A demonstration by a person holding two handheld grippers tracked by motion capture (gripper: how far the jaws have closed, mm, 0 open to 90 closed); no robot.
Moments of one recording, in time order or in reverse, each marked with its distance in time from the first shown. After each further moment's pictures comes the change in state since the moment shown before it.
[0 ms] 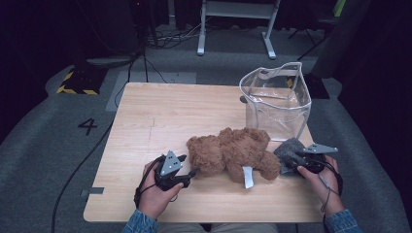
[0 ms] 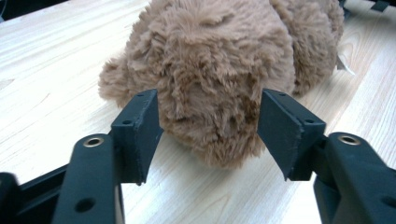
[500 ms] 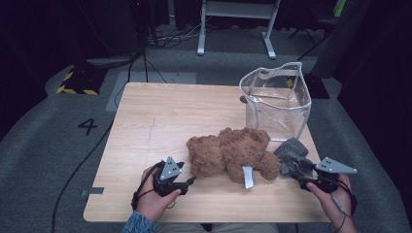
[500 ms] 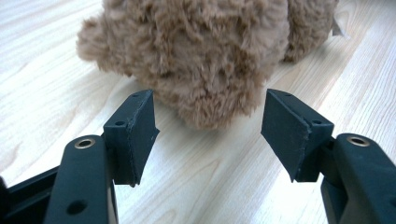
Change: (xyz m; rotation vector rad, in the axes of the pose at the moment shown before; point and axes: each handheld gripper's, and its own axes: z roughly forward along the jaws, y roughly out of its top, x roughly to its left) left arm -0.002 -0.018 0.002 0.066 -0.033 -0.004; right arm 0.037 -0.020 -0.054 -0.174 0.069 -0.058
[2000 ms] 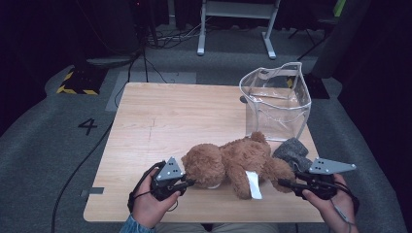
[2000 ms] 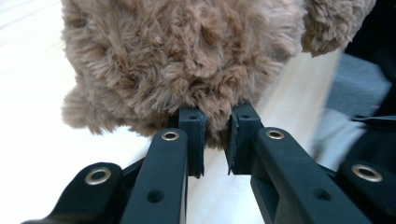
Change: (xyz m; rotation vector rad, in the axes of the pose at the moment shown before) left arm -0.028 0.042 -0.054 0.033 -0.170 0.014; right arm 0.064 0.069 -0.042 0.054 0.264 0.002
